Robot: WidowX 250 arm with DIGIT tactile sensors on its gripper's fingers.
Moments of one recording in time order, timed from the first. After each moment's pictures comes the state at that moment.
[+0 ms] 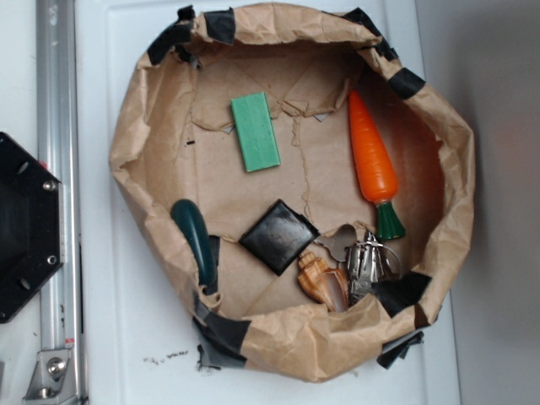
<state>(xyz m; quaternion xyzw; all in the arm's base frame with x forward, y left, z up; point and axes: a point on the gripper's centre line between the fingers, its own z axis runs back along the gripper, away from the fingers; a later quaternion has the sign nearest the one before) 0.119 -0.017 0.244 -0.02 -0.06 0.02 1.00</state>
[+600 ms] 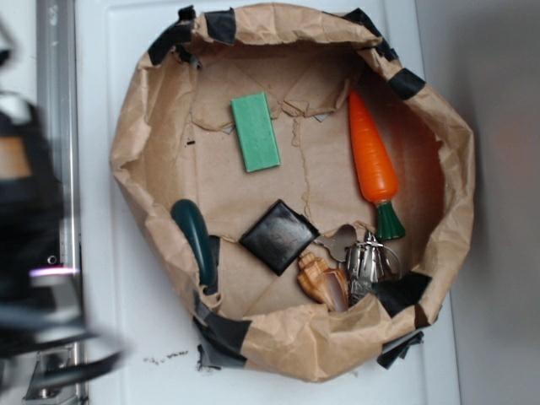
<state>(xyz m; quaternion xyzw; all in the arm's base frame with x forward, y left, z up) 0.168 -0.015 0.188 -0.02 -0.03 0.13 0.99</state>
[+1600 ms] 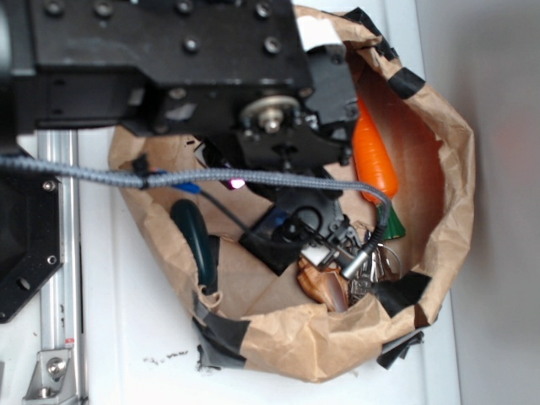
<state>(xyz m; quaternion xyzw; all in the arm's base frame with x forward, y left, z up) 0.252 0.000 0.117 -0.08 -0.01 0.37 0.92</state>
